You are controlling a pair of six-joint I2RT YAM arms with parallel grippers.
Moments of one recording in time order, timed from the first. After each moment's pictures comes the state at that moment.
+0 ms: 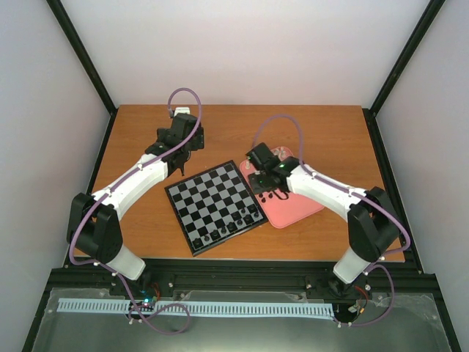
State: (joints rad) left arm -0.45 1.55 1.24 -0.32 -0.55 -0.26; right arm 0.66 1.64 1.18 -0.65 0.16 0.28
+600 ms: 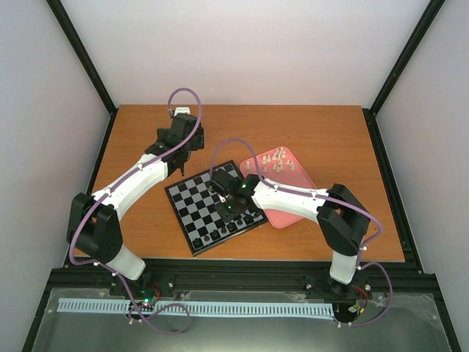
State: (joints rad) left arm -0.45 1.55 1.24 -0.32 -0.55 -0.26; right arm 1.00 1.82 1.32 -0.69 0.03 0.27
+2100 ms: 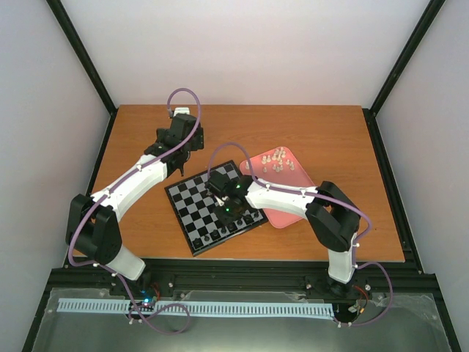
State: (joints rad) left arm -0.45 1.54 1.23 -0.32 -0.55 -0.26; right arm 1.01 1.90 1.35 -0.73 -0.02 0.27
